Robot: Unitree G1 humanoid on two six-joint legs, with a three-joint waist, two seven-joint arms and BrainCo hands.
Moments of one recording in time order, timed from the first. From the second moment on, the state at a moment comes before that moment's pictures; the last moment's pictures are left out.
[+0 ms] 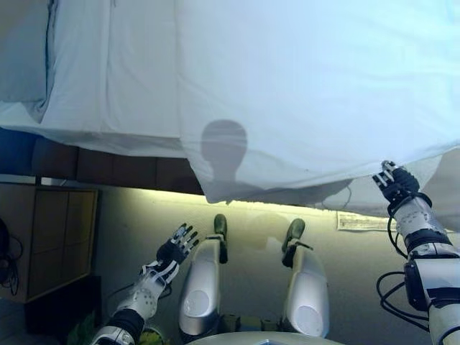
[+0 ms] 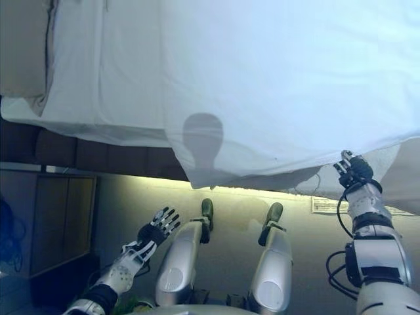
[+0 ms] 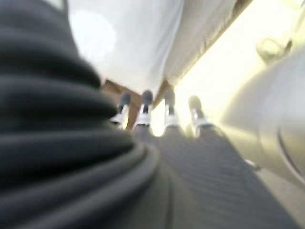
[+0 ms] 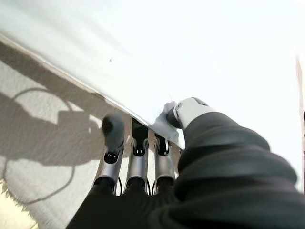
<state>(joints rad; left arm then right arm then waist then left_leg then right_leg) -0.08 0.33 -0.33 0.76 -1.15 -0.06 -0.36 -0.65 -0.68 0.01 1.18 1.09 0.00 0.14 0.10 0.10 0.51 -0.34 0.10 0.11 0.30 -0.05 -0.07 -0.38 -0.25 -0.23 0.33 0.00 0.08</state>
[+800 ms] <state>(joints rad) -0.13 0.38 -0.35 0.77 -0.93 0.03 -0.35 -0.60 -0.54 0.03 1.10 1.14 0.02 0.19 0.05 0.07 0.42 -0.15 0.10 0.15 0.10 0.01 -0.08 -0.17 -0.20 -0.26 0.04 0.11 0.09</state>
